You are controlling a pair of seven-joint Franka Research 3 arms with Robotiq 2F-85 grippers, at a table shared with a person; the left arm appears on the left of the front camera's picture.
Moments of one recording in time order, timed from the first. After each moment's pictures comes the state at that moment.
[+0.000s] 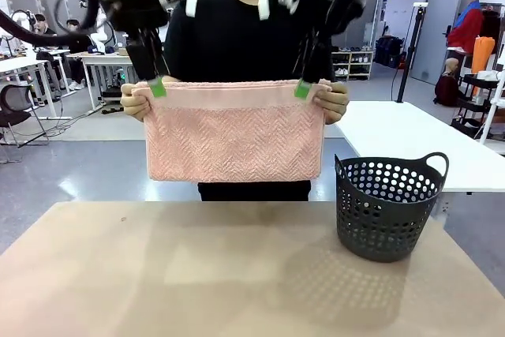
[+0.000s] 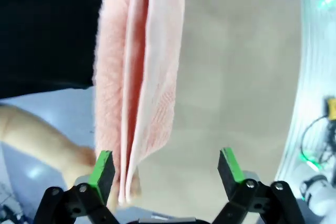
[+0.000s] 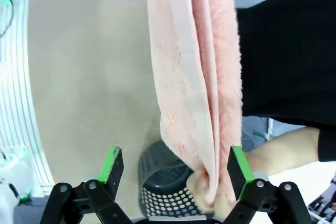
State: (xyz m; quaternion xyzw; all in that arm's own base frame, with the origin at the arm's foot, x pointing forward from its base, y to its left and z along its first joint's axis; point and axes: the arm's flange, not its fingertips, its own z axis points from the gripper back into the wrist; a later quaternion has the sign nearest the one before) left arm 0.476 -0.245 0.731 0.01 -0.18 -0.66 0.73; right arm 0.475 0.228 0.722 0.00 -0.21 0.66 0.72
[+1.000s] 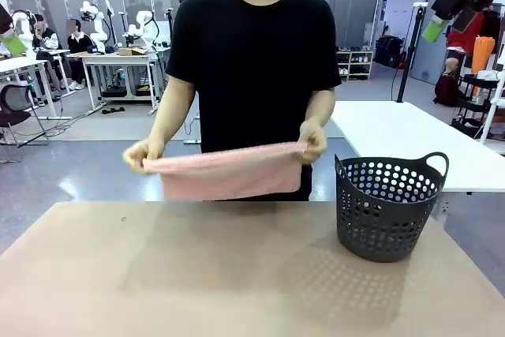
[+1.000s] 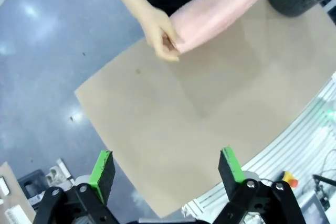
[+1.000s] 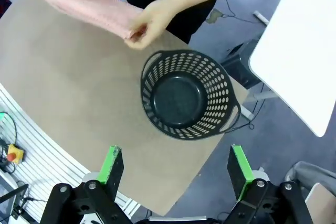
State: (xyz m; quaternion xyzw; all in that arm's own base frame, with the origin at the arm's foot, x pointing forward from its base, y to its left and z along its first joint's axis) left arm 0.378 -0.030 0.781 -0.02 -0.26 -0.30 0.92; right arm 0.425 0.012 0.789 0.03 -0.25 0.30 0.92
